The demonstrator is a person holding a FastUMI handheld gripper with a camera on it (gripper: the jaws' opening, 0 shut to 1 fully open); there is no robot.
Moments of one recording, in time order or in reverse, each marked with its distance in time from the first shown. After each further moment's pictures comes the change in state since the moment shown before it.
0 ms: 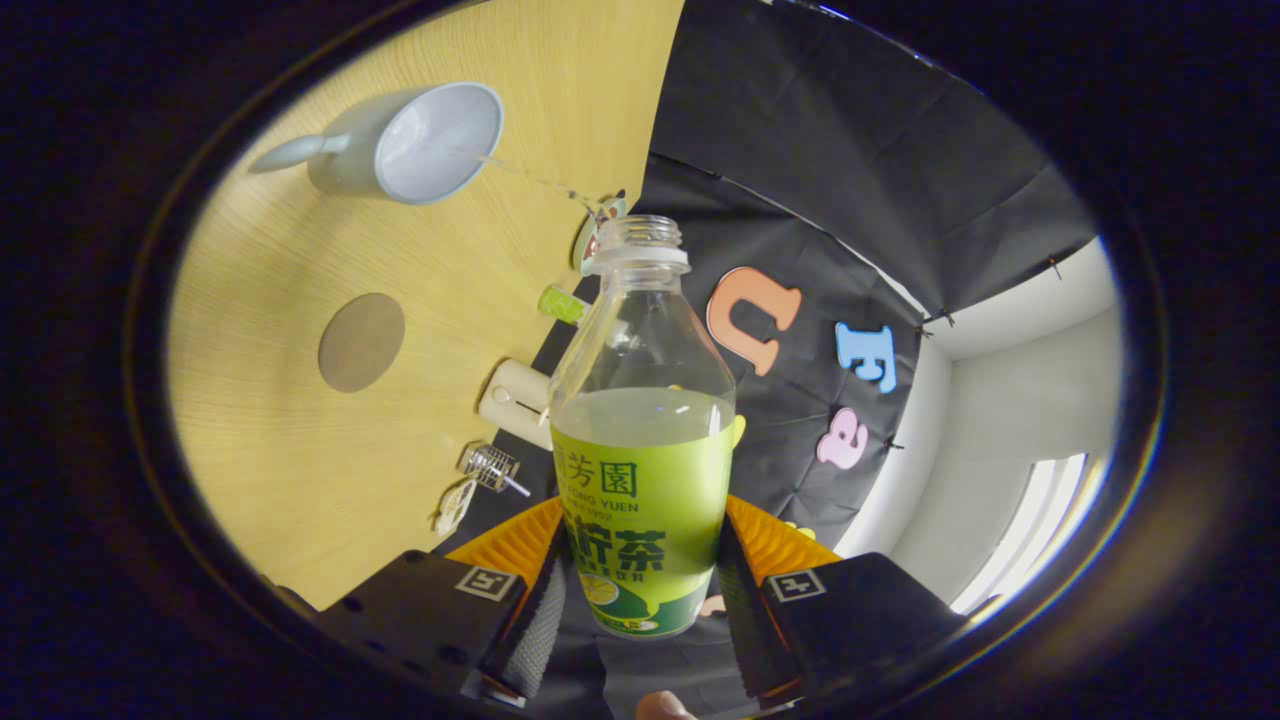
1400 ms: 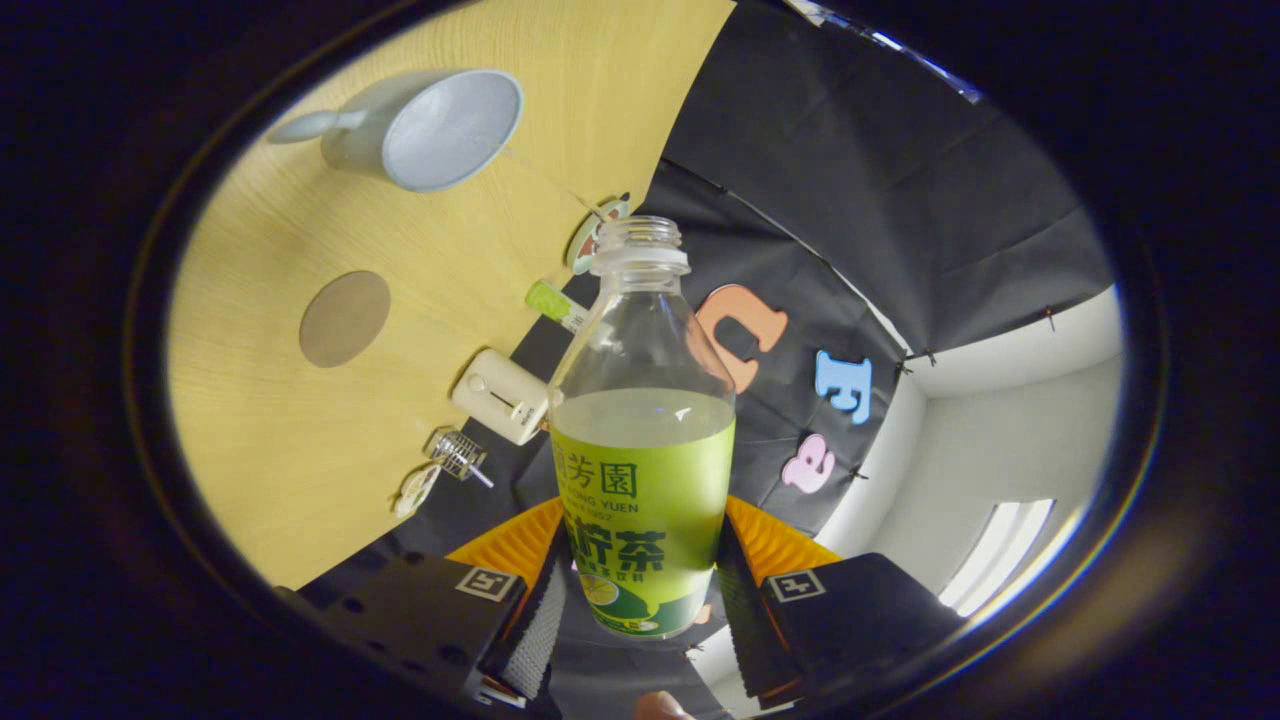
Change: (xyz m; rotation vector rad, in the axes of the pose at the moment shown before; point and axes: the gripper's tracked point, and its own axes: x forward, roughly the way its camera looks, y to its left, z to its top) arm -0.008 -0.024 0.009 -0.114 -0.016 -0.085
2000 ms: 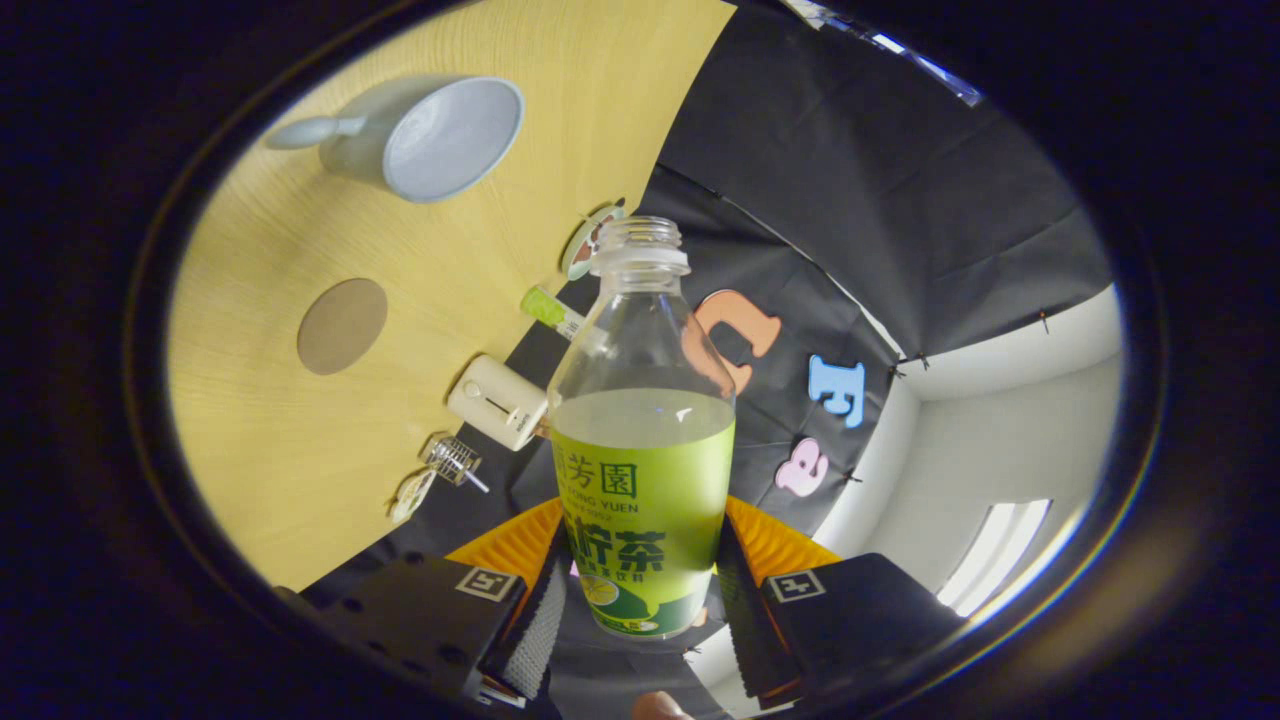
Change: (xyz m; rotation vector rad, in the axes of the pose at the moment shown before) arm -0.003 0.003 0.005 0.015 -0.015 -0.016
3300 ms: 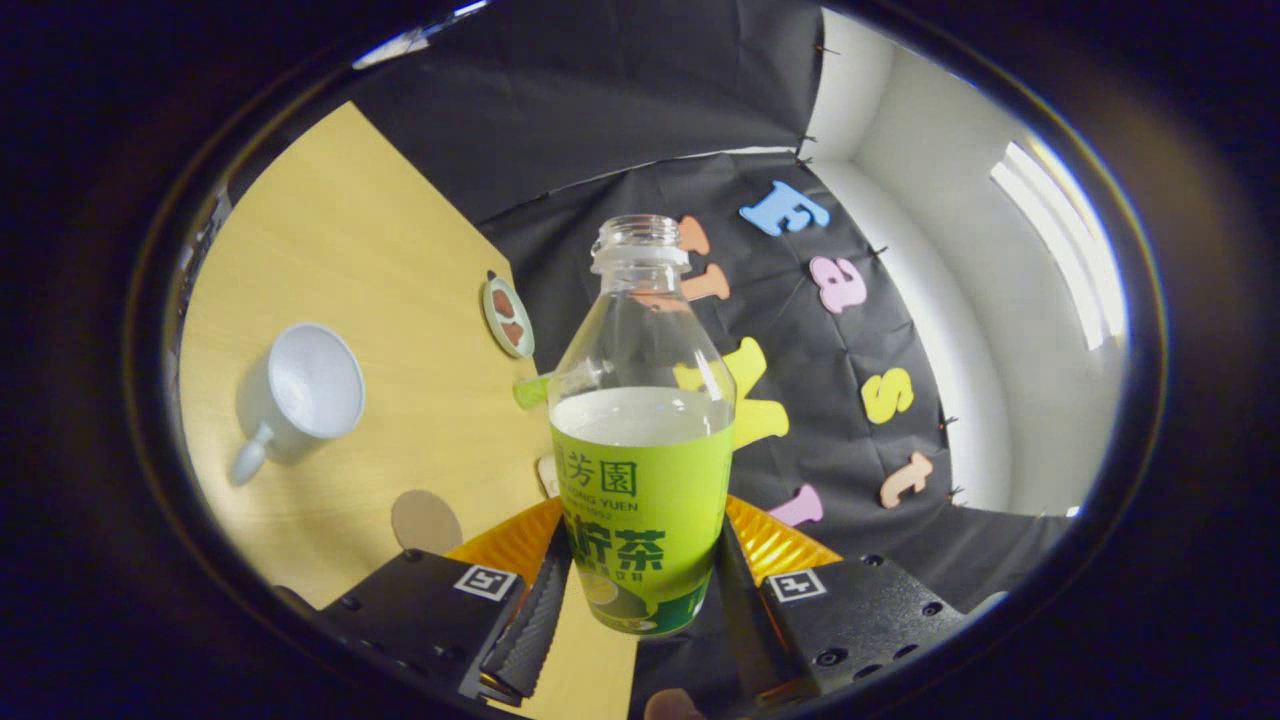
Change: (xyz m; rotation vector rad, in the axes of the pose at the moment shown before) arm -0.018 0.043 -0.002 1.021 0.029 0.272
